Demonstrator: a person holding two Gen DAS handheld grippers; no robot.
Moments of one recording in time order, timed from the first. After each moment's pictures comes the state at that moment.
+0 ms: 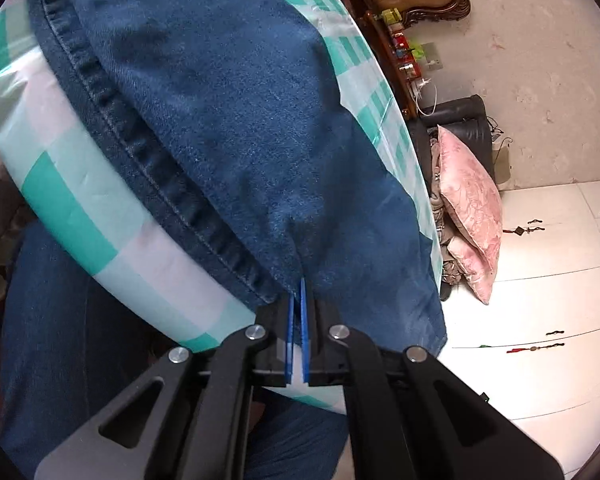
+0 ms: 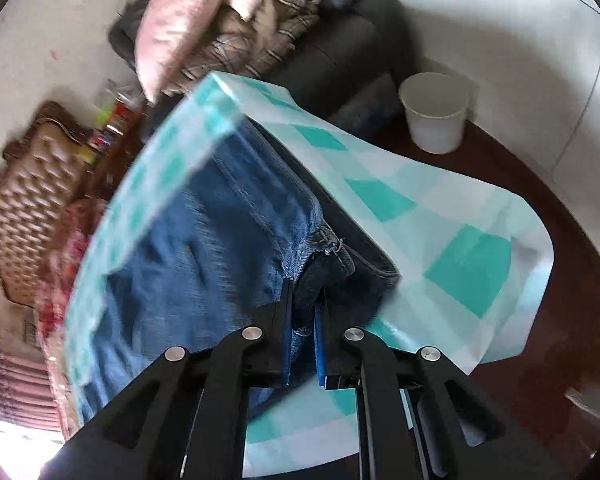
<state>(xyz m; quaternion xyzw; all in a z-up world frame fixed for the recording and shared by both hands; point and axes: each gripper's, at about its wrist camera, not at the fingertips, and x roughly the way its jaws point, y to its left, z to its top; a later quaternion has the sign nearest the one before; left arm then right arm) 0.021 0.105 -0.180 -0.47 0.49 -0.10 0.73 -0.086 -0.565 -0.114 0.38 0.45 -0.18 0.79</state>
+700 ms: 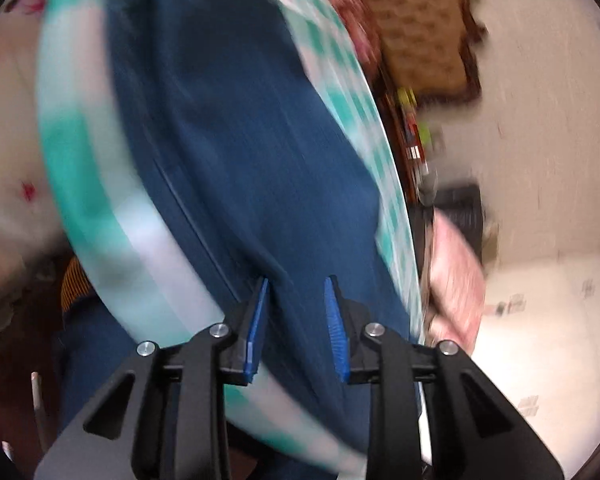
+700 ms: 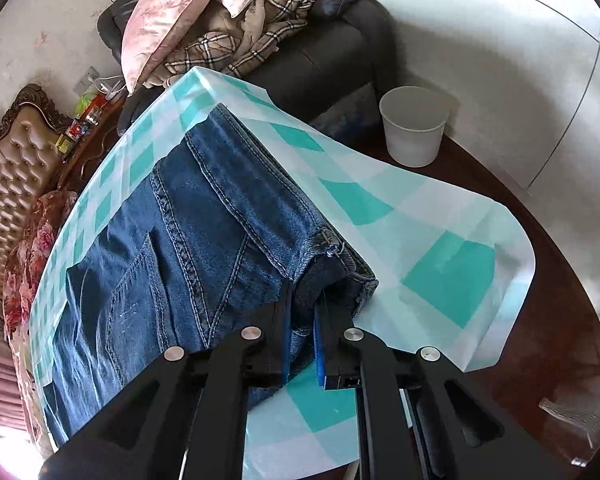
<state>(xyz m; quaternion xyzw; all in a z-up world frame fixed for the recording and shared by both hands) 0.025 0.231 -0.202 -0.55 0.39 -0.02 0.74 -0.082 -0.554 -0.128 0.32 0.46 -0.22 0.80</state>
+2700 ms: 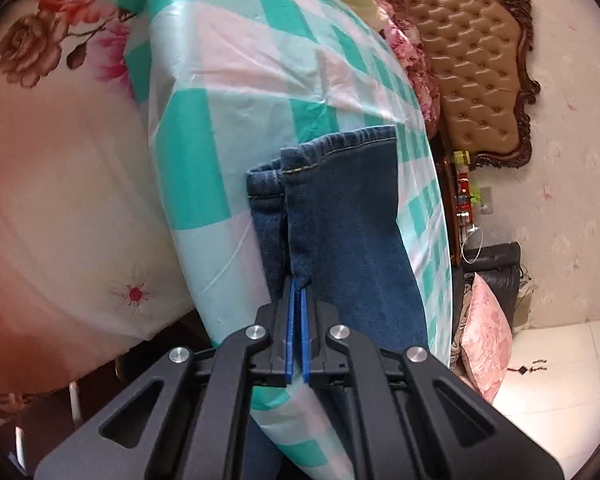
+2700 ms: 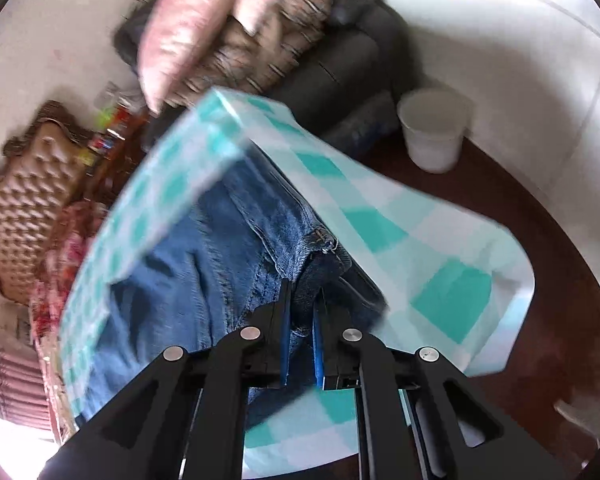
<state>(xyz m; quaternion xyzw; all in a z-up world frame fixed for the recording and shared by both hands) 0.003 0.336 -0.200 -0.55 0.40 0.08 0.73 -0.089 -0.575 -0.104 0.36 0.45 -0.19 0.80</state>
